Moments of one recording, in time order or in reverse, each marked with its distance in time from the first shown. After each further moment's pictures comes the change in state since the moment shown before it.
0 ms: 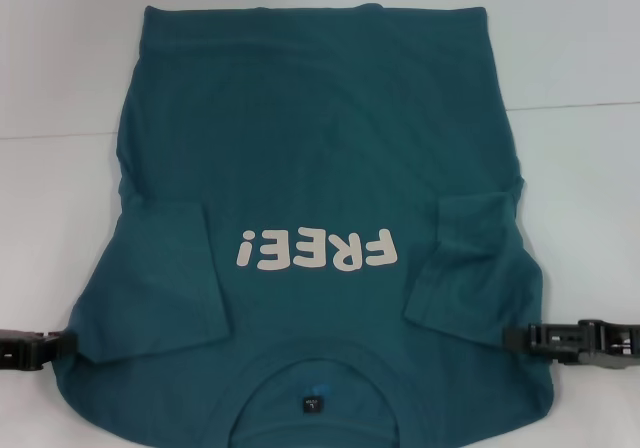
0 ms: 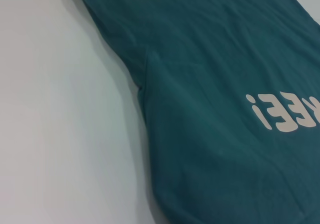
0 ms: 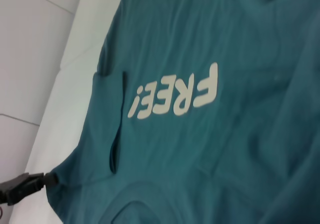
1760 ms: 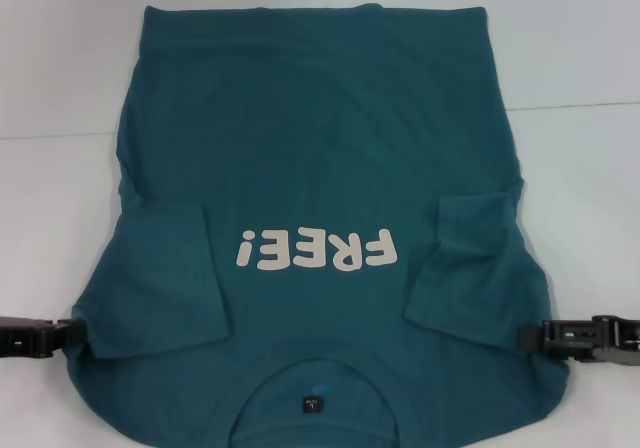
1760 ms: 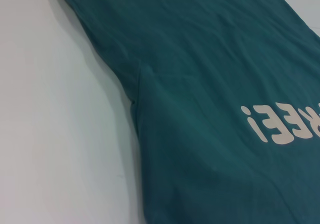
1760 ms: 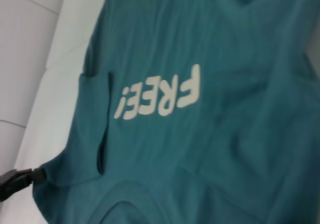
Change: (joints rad) left arm -0.018 -0.009 0.000 -0.002 -0.007 -0.017 -0.001; right arm -0.013 0.000 0.001 -0.065 -0.020 -0.016 0.046
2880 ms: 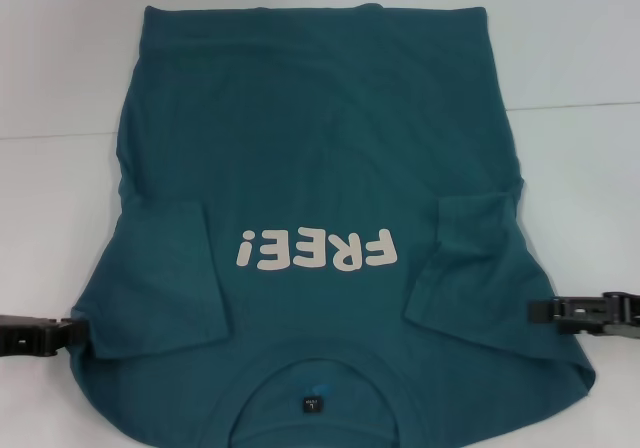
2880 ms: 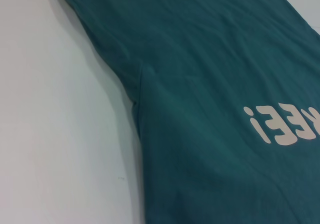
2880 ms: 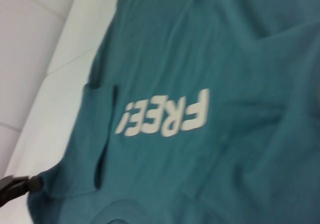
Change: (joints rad) left arm -0.009 0.004 0.000 -0.026 0.000 -0.020 0.008; right arm 0.005 0.012 0.001 -0.096 0.004 -0.004 0.009
